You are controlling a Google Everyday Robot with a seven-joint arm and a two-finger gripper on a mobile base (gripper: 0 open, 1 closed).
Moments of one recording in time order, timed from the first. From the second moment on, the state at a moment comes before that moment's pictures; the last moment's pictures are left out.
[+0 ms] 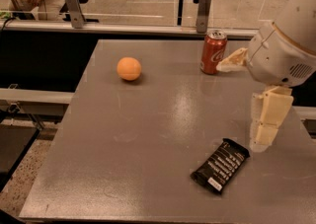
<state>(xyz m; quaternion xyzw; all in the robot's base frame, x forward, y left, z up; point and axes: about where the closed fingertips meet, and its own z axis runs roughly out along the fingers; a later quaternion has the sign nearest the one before) 0.416 -0.154 0.938 -0.73 0.67 0.08 0.15</state>
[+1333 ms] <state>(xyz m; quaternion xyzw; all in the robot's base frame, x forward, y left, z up) 0.368 -0.152 0.845 -0.82 0.55 0.07 0.12</state>
